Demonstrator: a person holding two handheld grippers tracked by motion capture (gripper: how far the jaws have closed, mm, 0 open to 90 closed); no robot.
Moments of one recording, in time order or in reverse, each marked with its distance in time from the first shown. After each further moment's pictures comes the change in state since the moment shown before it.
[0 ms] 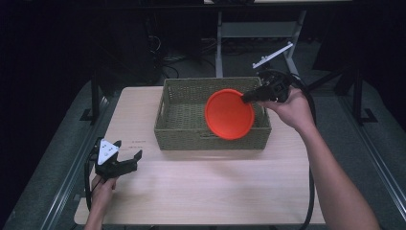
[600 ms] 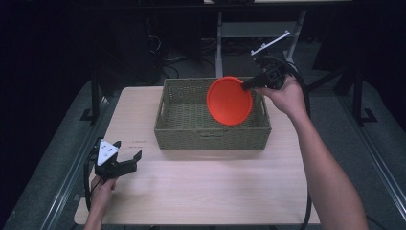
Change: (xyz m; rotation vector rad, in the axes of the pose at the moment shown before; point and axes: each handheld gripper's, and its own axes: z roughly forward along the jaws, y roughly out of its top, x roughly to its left) left arm 0.000 -0.001 -0.001 -0.009 -0.005 0.003; right arm -0.026 0.024 0.011 -0.006 -0.078 0.079
